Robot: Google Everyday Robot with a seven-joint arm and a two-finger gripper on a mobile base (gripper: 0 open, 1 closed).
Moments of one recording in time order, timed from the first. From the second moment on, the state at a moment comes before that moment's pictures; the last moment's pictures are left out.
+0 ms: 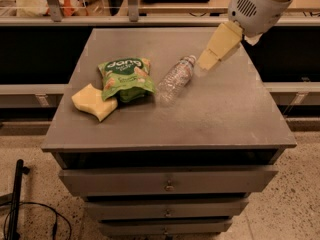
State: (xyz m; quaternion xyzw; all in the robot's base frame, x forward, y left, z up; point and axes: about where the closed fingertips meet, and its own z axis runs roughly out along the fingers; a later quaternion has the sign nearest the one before) arm 0.534 -0.158 0.976 -0.35 0.93 0.06 0.14
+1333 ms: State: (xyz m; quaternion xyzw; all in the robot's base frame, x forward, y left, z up) arm 0.565 -0.134 0.970 -0.18 0.97 -0.01 0.15
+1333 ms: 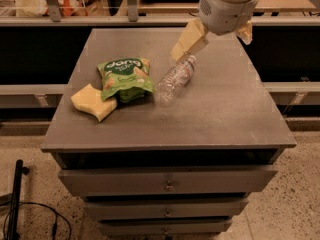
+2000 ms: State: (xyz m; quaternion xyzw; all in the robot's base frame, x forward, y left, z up) arm 0.590 -0.135 0.963 -0.03 0.99 -0.01 0.16
